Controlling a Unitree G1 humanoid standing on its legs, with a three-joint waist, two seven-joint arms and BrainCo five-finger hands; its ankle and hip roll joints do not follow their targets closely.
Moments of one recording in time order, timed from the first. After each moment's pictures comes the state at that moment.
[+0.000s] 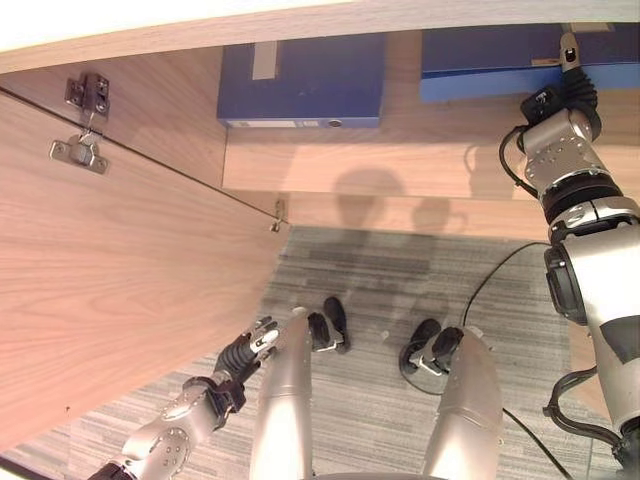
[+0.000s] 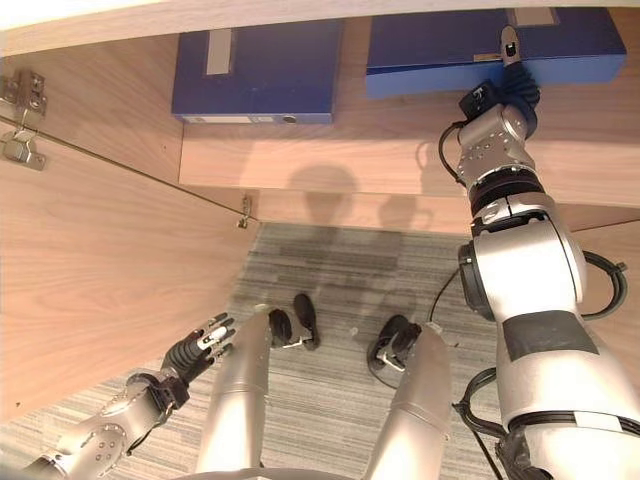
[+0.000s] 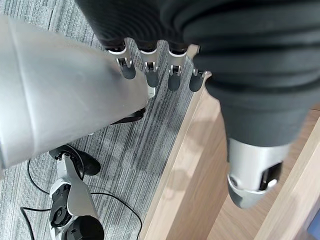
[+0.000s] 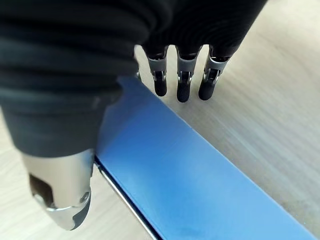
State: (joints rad) left arm 0.10 0.76 -0.54 0.02 -1.15 -0.01 0.08; right arm -1.45 -0.55 0.30 1.35 1.27 -0.17 -0.41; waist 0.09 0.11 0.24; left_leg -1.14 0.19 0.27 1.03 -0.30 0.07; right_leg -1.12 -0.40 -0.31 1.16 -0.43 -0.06
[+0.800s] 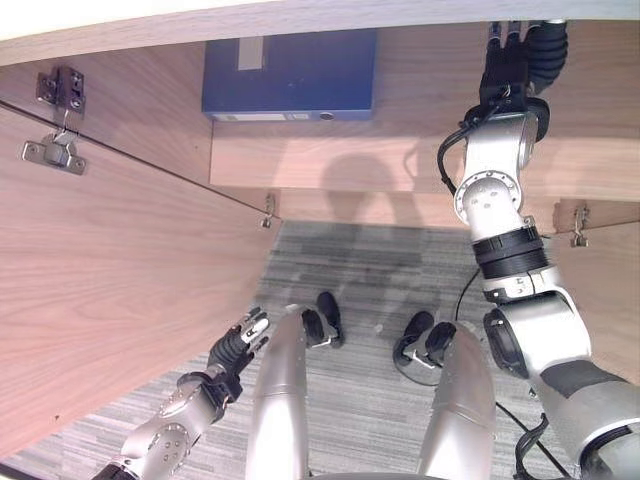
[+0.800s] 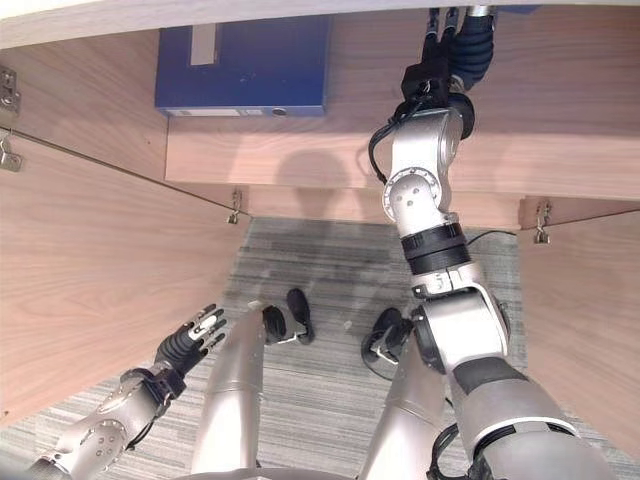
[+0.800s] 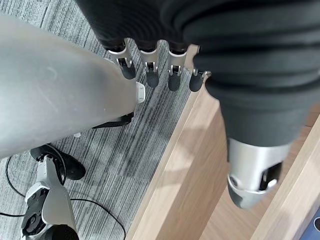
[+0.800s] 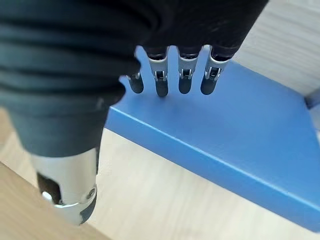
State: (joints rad) left arm 0.12 0.70 -0.46 0.03 -1.15 -0.02 0.11; right arm -1.09 -0.30 0.12 0.42 1.16 -0.48 -0.48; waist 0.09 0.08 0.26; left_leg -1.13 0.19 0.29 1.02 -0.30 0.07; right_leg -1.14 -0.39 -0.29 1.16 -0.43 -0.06
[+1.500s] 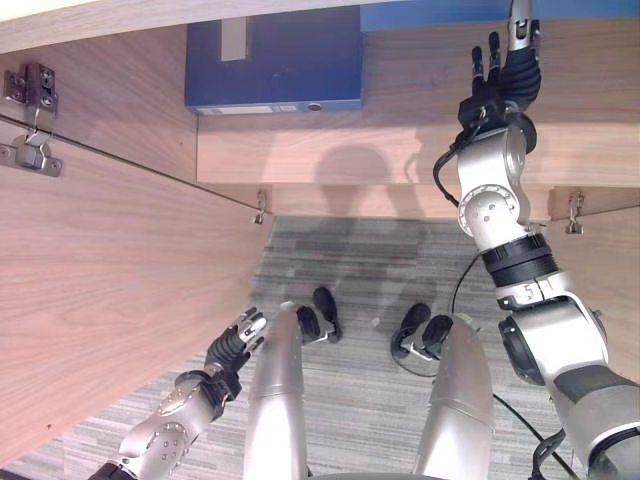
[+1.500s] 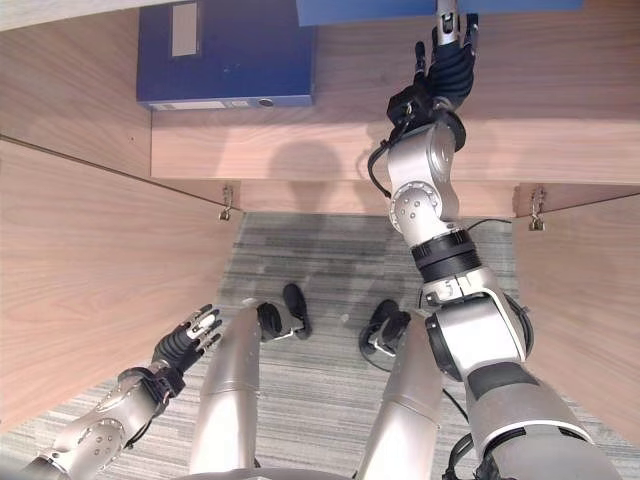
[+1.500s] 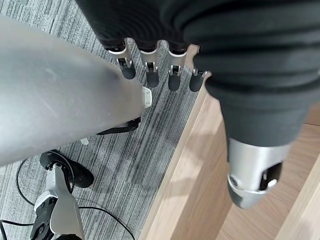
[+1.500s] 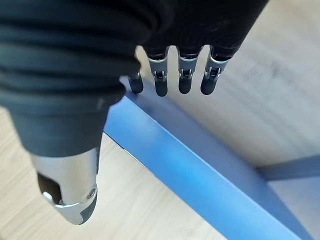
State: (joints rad) left arm 0.12 0.71 -0.46 0.00 -1.15 -0.01 0.17; right arm -1.02 -0.40 0.24 0.43 1.12 -0.34 -0.55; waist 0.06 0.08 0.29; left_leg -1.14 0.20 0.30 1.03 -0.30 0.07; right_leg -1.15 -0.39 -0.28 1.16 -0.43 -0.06
